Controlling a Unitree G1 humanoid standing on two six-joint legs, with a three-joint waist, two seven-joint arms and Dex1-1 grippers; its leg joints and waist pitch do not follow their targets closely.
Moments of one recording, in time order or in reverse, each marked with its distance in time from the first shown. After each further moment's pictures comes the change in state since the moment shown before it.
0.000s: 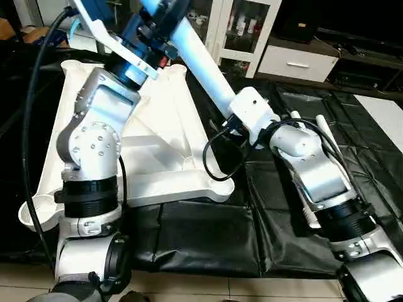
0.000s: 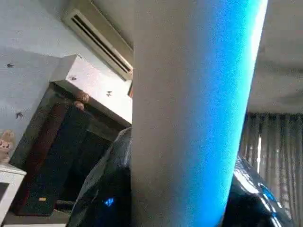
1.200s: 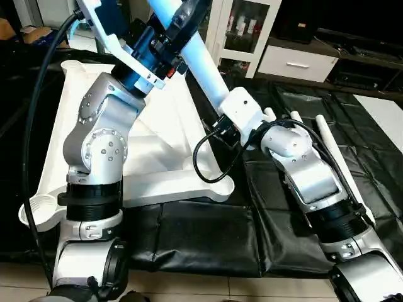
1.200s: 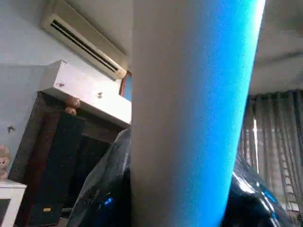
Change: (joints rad) left arm 0.016 0.023 -0.048 0.012 0.066 -0.086 -0.090; right arm -0.005 0.034 0.001 -0.018 -0.010 0.038 0.010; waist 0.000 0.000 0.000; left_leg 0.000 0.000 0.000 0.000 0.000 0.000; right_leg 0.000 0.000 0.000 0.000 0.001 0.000
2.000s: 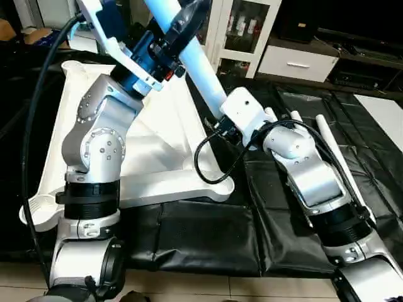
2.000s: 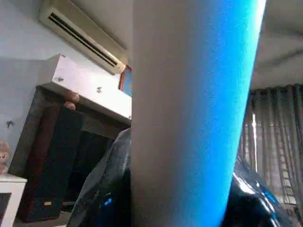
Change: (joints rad) left arm 0.000 0.014 0.003 0.031 0.001 -0.003 -0.027; right arm 0.024 -0.011 0.000 -0.066 -0.034 0.029 0.000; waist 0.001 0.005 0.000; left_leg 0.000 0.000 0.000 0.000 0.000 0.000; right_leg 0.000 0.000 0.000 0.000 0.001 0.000
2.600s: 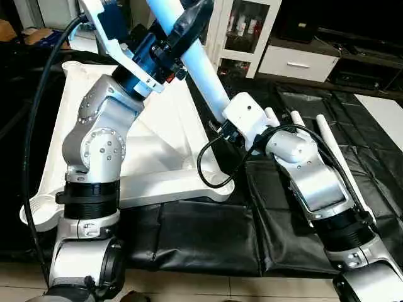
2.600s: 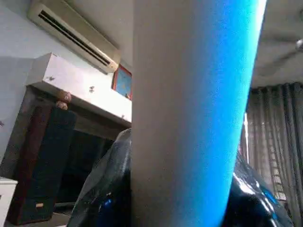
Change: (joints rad) left arm 0.000 0.005 -0.002 0.000 -0.012 0.007 -0.026; right arm 0.027 -0.010 -0.002 -0.015 0.001 0.014 0.009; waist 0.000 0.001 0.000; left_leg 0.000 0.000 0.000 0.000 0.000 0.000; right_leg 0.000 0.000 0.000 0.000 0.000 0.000
